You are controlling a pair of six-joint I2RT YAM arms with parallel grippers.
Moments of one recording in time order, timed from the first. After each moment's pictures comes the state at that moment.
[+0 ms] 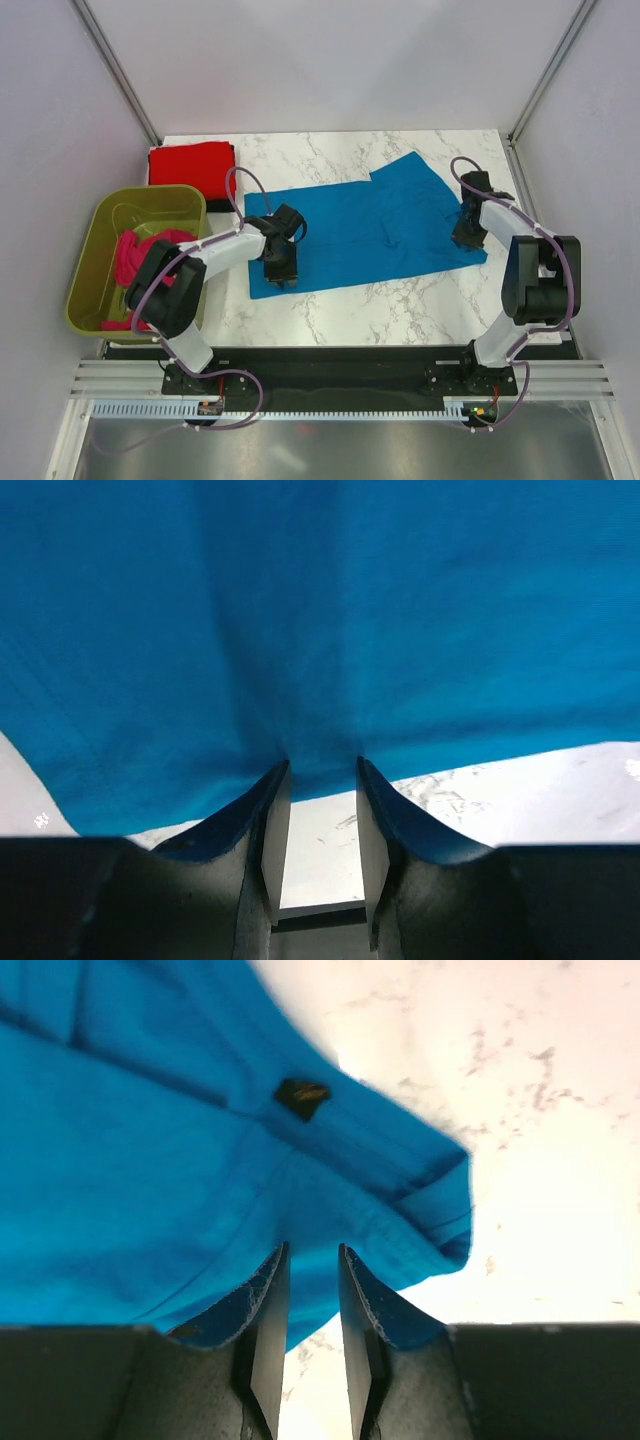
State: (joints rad) left arm -0.58 1.68 1.04 -0.70 0.02 -0.59; right arm -0.02 1.69 1.10 -0.64 0.27 0.52
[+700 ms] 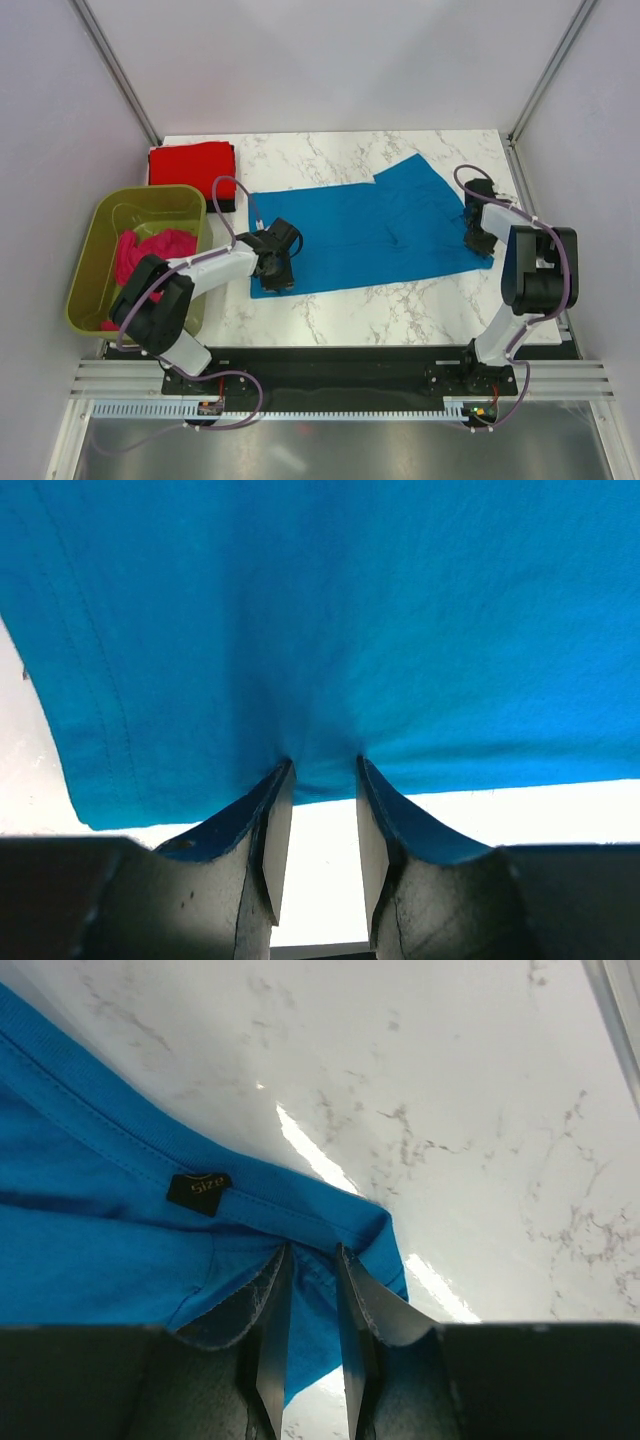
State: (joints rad) left arm -0.61 1.57 0.86 -0.57 -0.11 -0.72; right arm -0.08 1.77 1.06 -0.55 0.49 0.50
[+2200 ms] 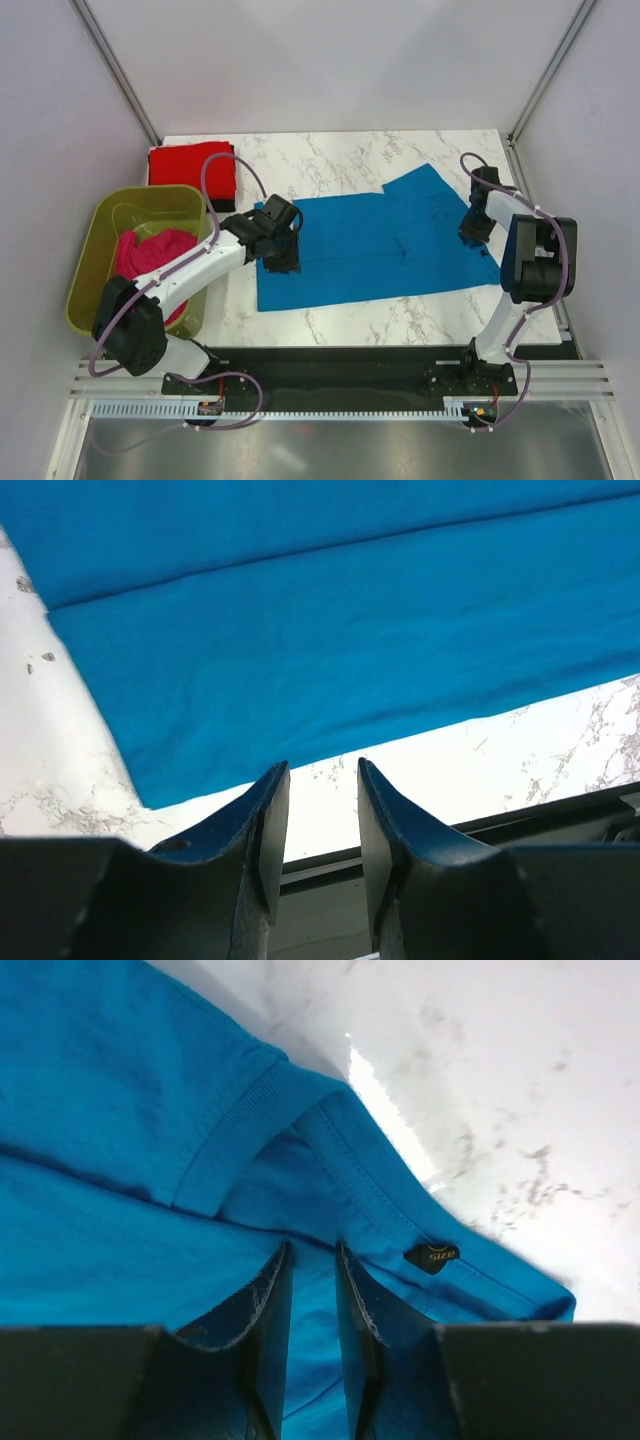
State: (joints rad) left arm -0.64 1.43 1.08 -0.75 -0.03 -0.63; right arm -0.12 1.86 1.21 -0.62 0.23 0.47
